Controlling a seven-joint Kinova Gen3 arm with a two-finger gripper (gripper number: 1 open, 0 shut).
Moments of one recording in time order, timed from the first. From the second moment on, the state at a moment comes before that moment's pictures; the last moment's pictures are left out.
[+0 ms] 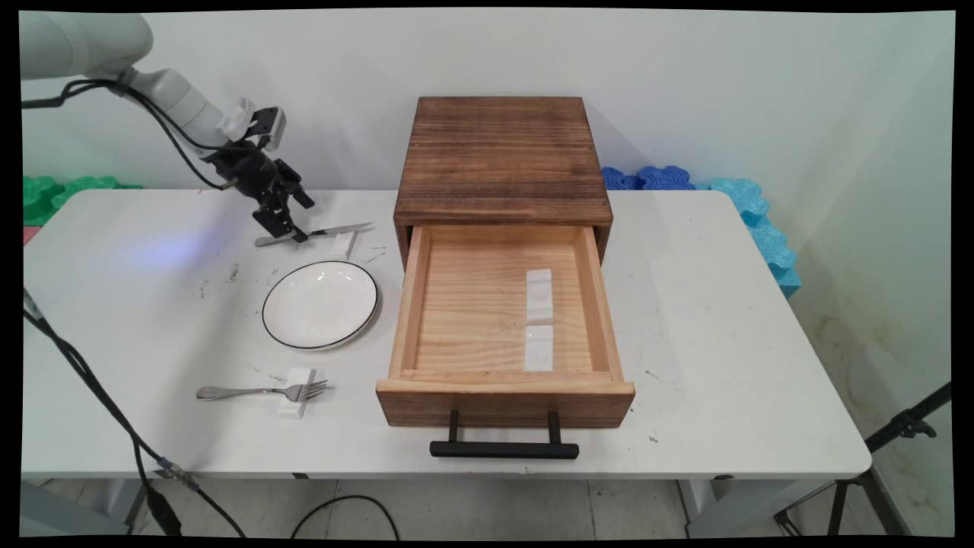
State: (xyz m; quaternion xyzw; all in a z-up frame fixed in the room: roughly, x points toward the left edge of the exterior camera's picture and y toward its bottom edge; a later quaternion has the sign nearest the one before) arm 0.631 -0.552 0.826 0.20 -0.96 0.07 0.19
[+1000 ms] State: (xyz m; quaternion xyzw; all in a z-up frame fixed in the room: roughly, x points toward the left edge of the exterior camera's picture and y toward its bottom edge) arm 0.623 -0.554 0.815 0.19 -0.96 0.07 0.20
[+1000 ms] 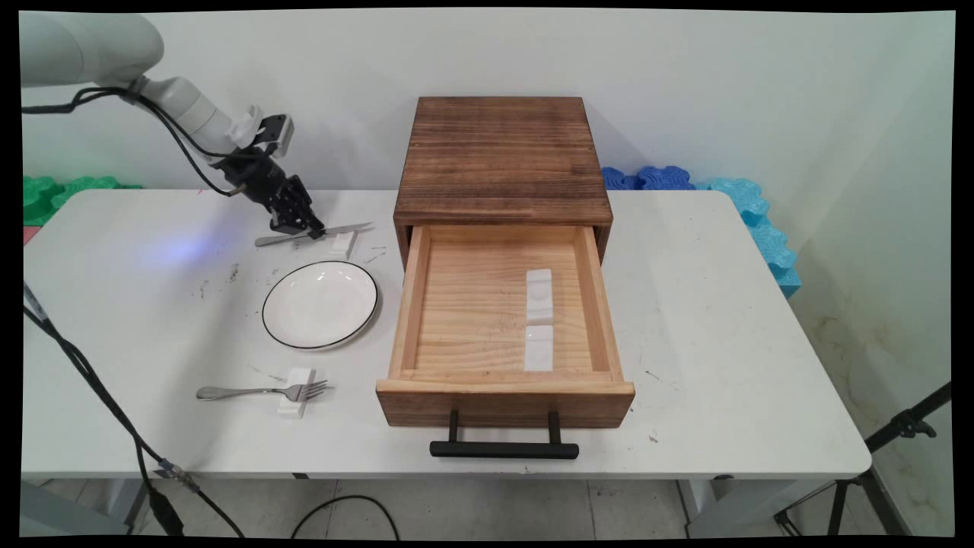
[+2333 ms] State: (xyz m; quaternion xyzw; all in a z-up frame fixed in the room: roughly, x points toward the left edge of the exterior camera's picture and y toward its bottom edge) arm 0.630 -0.536 0.849 0.16 -0.97 0.08 0.19
